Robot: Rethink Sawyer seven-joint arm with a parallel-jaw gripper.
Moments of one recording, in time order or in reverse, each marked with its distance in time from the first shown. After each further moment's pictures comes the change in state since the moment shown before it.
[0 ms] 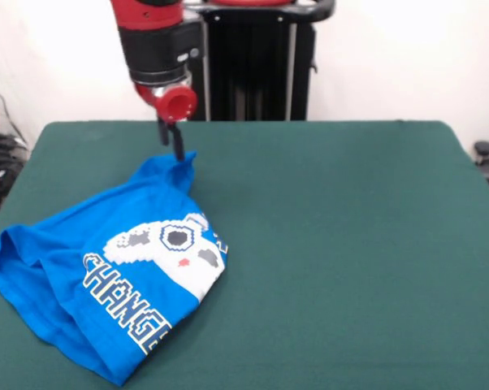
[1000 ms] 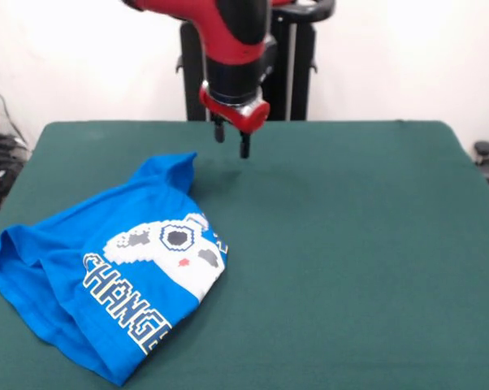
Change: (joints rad) arm 0.338 0.145 -0.176 -0.058 -0.106 0.045 0.000
